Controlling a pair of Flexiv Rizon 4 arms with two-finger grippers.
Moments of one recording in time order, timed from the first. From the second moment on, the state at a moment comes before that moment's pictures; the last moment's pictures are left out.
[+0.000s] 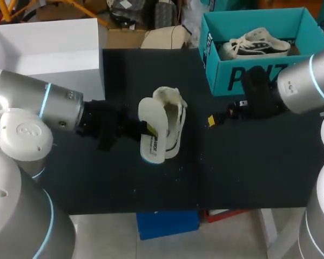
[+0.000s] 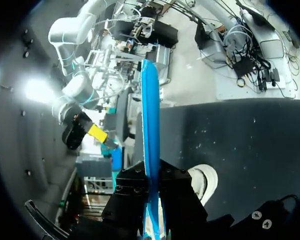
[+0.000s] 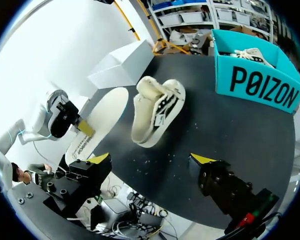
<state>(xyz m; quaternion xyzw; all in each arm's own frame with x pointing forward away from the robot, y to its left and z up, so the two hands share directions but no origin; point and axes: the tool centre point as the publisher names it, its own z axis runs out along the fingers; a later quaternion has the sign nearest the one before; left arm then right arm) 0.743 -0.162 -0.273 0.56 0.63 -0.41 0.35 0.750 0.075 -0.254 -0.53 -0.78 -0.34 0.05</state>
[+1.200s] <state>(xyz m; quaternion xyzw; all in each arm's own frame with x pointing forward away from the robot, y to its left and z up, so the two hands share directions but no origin) 0.772 -0.187 -0.337 0.63 0.63 -0.44 0.14 0.751 0.076 -0.254 -0.53 -0.78 -0.34 0.05</state>
